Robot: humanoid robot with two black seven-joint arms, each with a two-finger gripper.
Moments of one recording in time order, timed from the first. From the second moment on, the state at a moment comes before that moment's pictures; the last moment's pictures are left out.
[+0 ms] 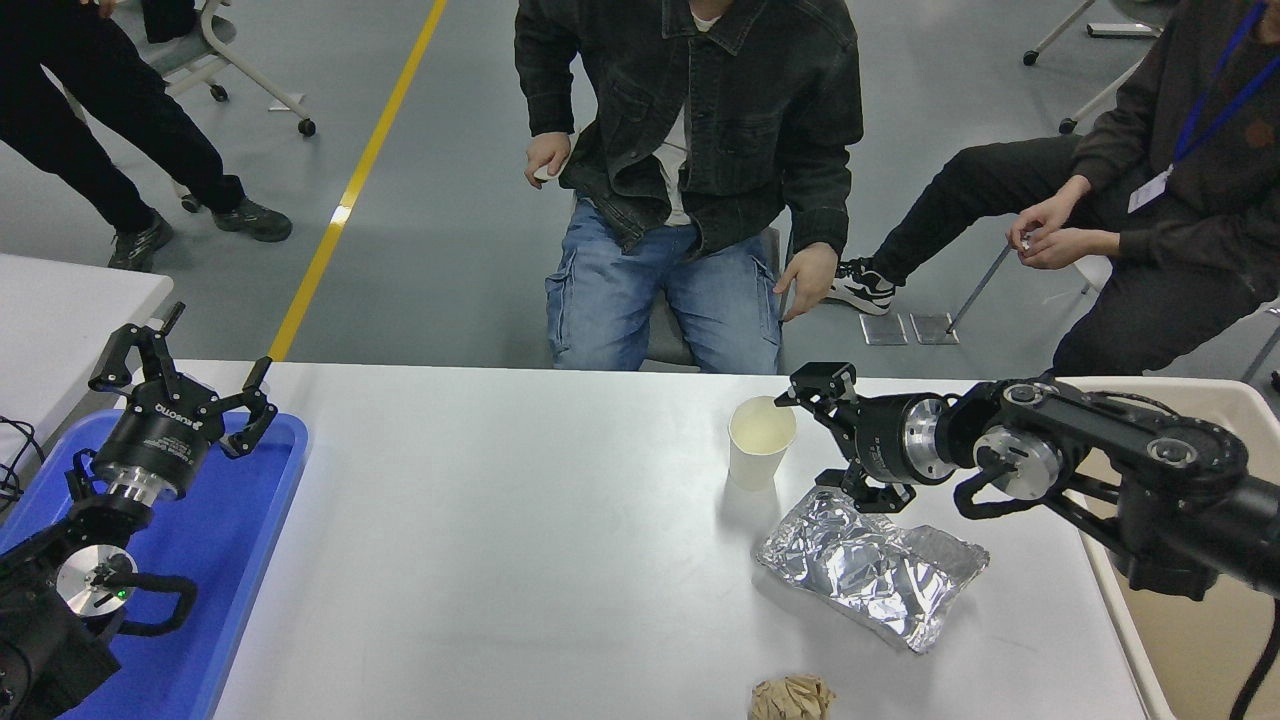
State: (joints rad) left arm -0.59 0.43 -0.63 -0.25 -0.08 -0.82 -0.58; right arm 0.96 -0.39 0.22 1.07 -0.32 0.00 -0.40
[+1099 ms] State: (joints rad) left arm -0.59 0.43 -0.63 -0.25 -0.08 -0.82 -0.58; right arm 0.98 -0.22 0.21 0.84 -0.32 0.00 -0.39
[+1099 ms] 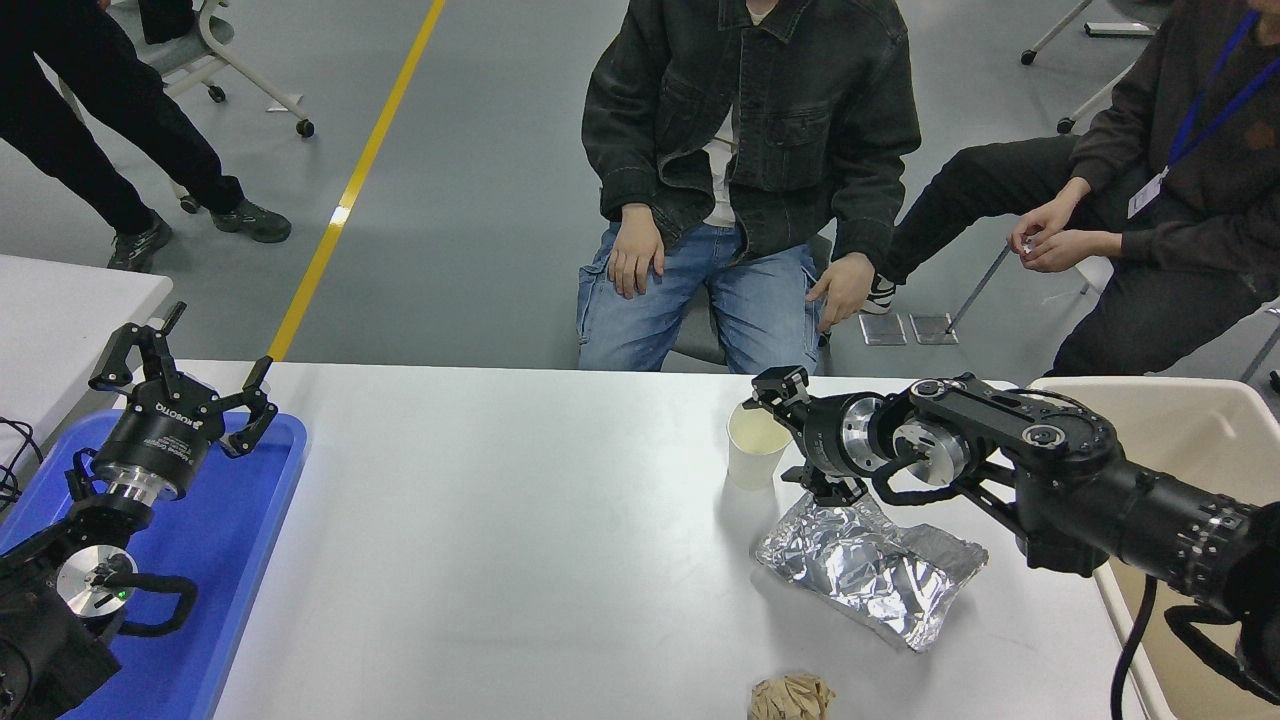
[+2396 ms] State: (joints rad) left arm -0.59 0.43 -0.63 -0.25 -0.08 -0.82 -0.58; right arm 0.97 -0.21 0.17 0.80 -0.34 -0.01 -0.39
